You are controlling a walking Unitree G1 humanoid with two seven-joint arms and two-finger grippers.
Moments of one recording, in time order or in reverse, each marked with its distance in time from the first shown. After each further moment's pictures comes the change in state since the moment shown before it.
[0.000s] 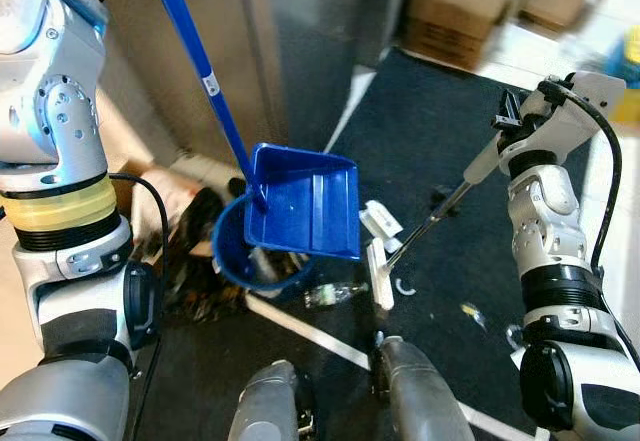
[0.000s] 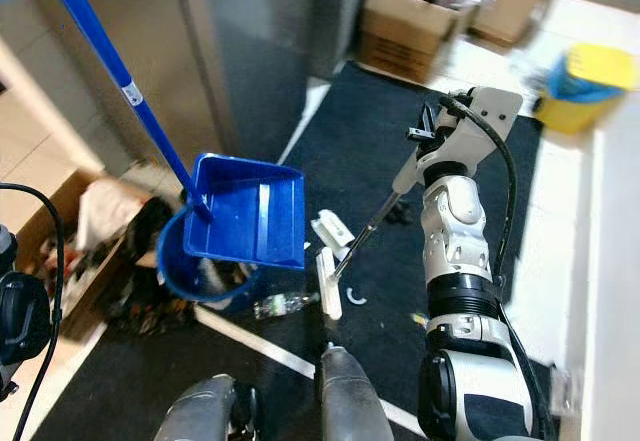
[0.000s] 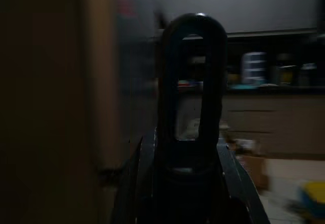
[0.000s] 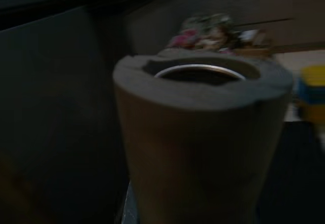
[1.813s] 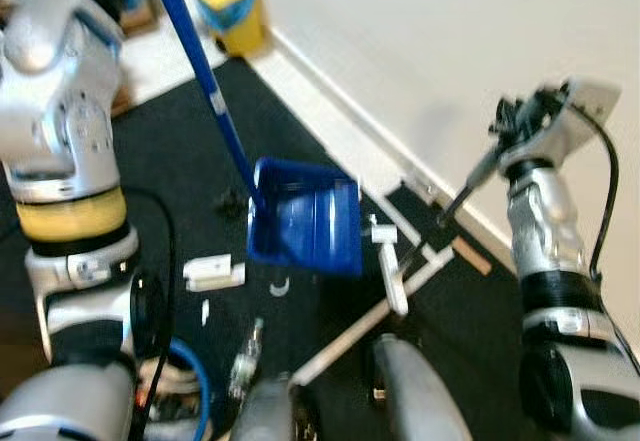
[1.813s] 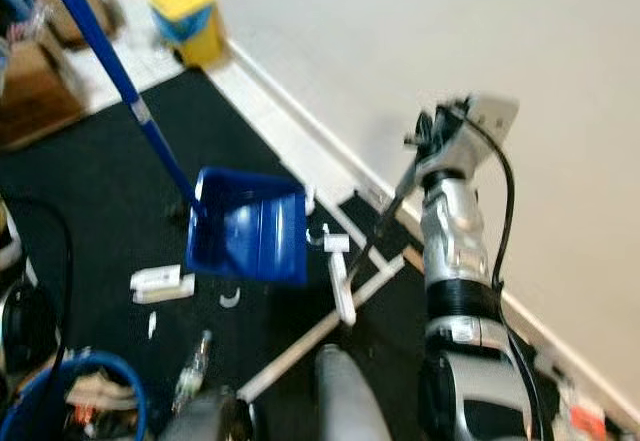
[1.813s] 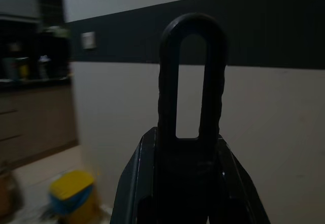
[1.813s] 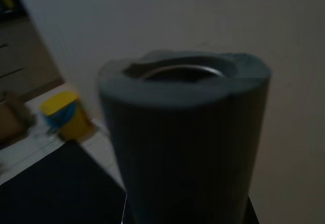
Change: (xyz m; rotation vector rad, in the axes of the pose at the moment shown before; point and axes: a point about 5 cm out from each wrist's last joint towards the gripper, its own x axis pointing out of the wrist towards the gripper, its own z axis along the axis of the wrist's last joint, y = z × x) left arm -0.005 0.002 -0.019 -0.011 0.058 0.016; right arm -0.004 -0.001 -0.007 0.000 0.022 0.012
